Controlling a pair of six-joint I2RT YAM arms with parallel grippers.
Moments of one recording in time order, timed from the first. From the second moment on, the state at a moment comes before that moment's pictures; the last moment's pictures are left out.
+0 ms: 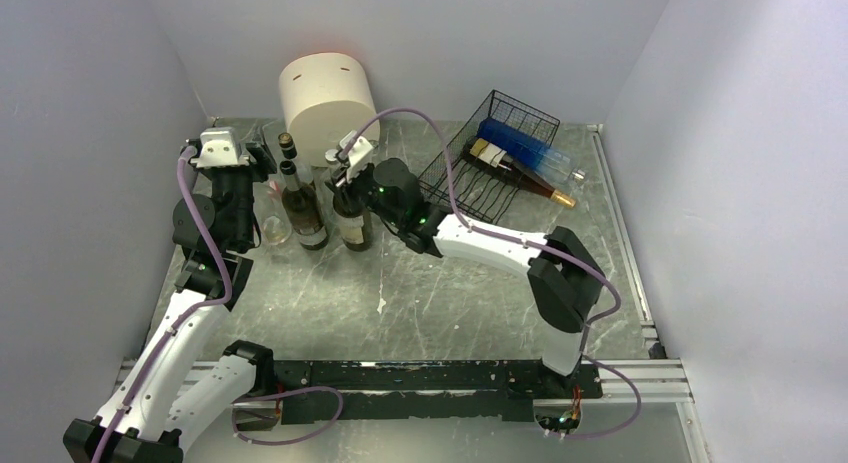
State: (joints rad) left arm -0.30 0.80 0.80 0.40 -0.38 0.15; right arm 0.95 1.80 1.35 0.40 0.07 -0.06
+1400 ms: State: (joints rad) left arm -0.30 0.80 0.80 0.40 -0.38 0.15; right arm 0.97 1.76 1.47 0.33 0.15 -0.11
